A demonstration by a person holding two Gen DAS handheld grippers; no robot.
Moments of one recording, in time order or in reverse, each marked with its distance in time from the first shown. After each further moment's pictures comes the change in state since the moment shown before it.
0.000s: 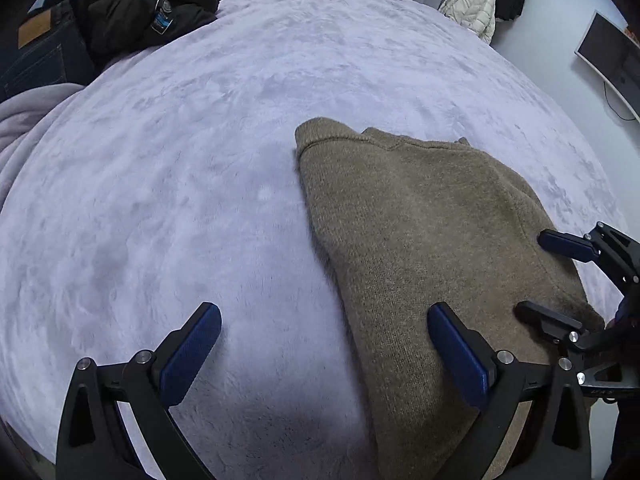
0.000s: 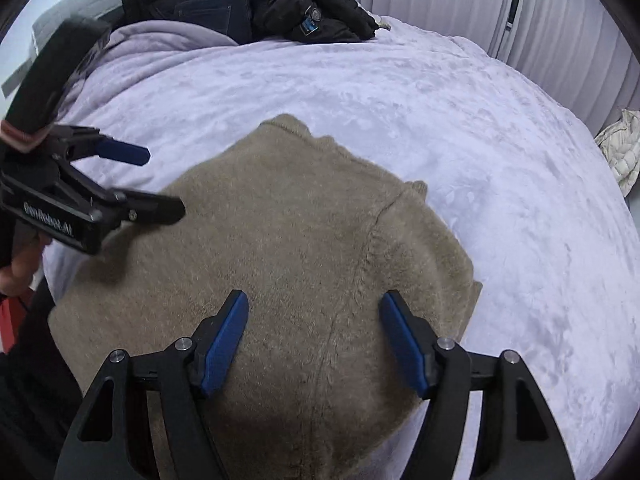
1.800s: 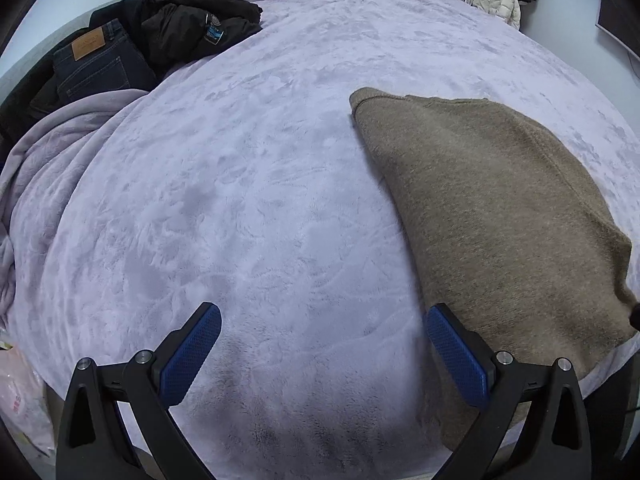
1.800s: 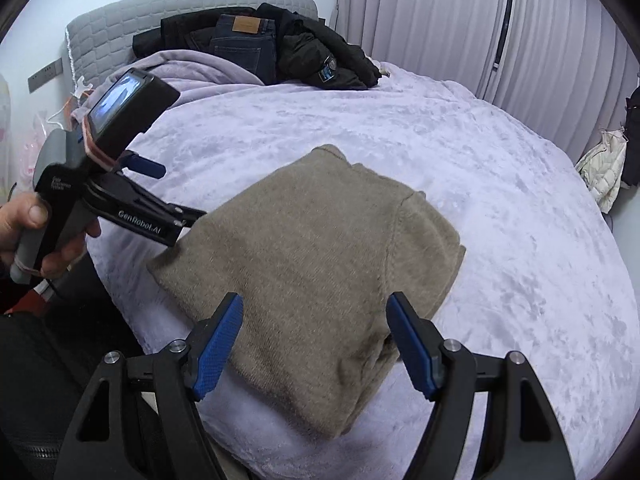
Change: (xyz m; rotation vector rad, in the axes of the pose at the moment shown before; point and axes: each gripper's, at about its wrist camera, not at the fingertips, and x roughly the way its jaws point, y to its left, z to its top) left arm -0.046 -0.010 -0.055 0.054 -0.032 0.240; right arm -0.089 0.055 -0.052 -0.012 -0.160 -0.035
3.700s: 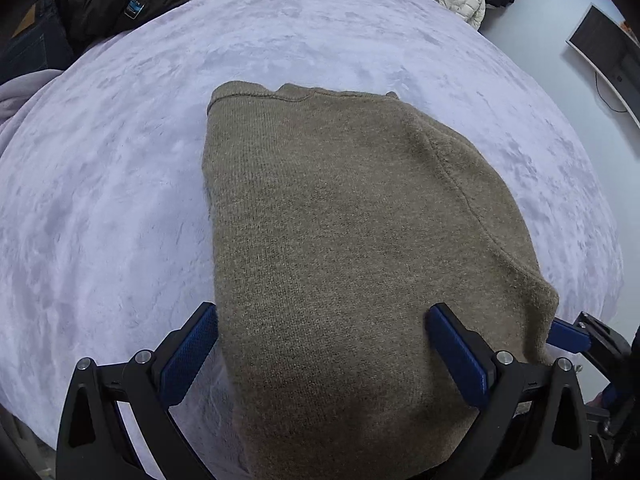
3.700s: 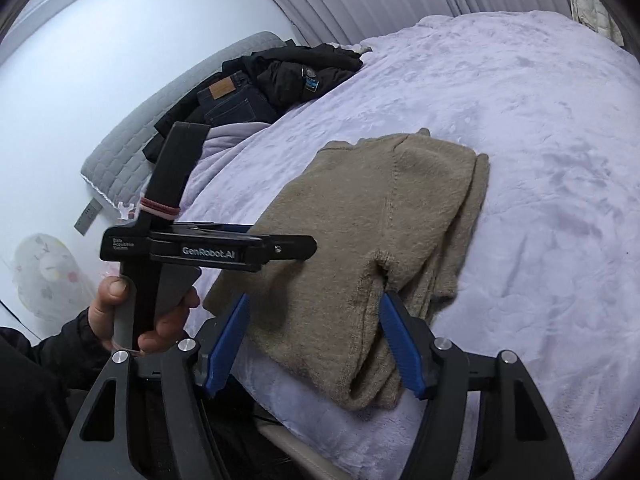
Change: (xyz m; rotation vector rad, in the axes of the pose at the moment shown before) left arm 0.030 -0.073 0.027 -0.060 0.106 -0.280; right arm 0.019 -0.065 -0.046 0.483 -0.065 0.397
